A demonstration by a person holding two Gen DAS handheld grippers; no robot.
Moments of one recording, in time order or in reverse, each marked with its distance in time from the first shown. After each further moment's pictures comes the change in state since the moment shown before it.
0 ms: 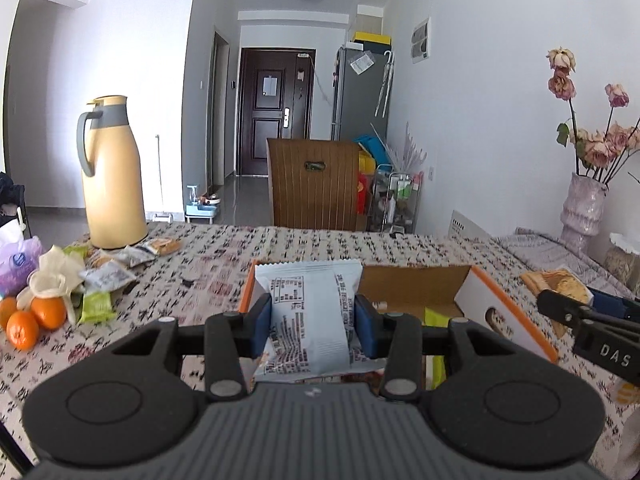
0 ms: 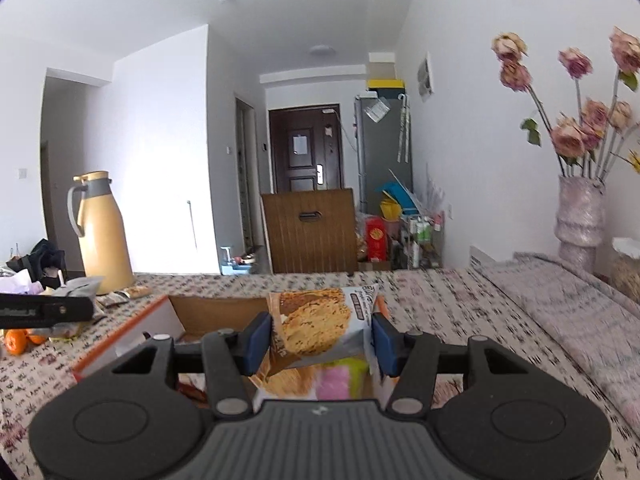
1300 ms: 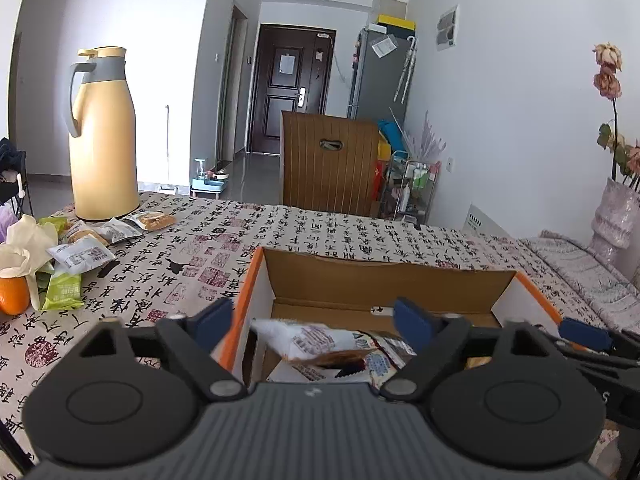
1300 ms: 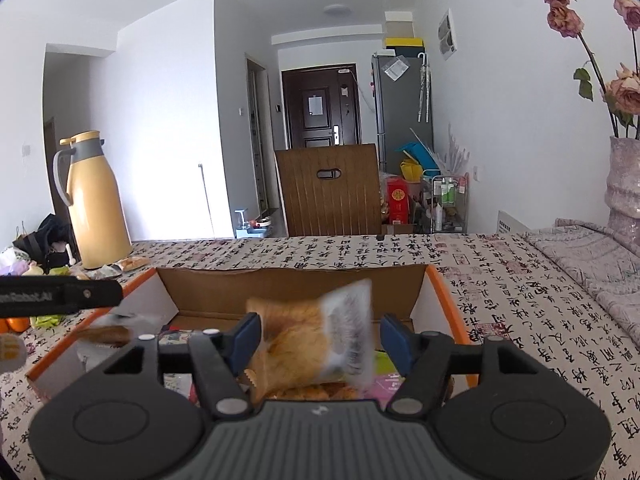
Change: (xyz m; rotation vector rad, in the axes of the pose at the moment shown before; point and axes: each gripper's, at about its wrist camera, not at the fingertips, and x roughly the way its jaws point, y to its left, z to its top) left arm 0.085 0.021 -0.002 -0.081 0.057 0.026; right arm 0.100 0.006 -0.016 0.024 0.138 0.046
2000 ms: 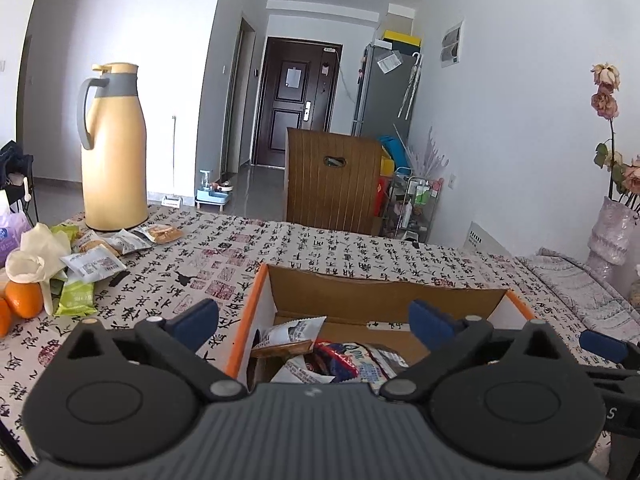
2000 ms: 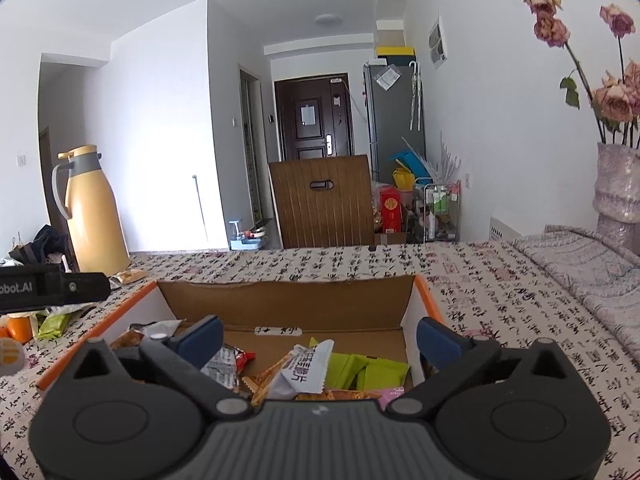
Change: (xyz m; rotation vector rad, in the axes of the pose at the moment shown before) left arm -0.027 -0.003 0.008 -0.016 -0.043 0.002; right arm -0.023 0.001 0.006 0.004 -0.042 -0.026
